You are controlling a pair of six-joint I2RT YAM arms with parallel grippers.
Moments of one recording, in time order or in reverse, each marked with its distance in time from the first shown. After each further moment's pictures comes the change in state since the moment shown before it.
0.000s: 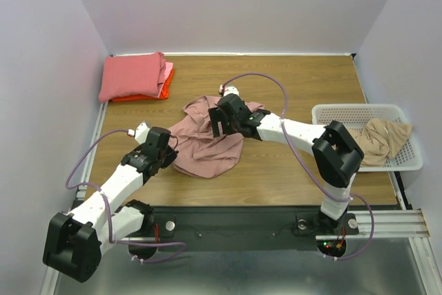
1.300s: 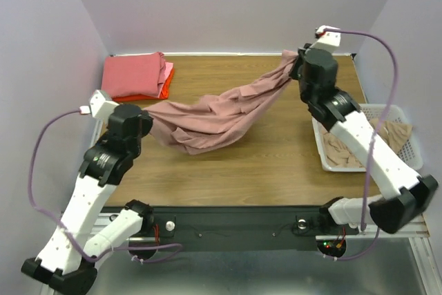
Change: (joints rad) left arm 0.000 -0.151 0.508 -0.276 -0.315 0.034; right arm -0.331 -0.503 0.082 0.031 0.336 -0.176
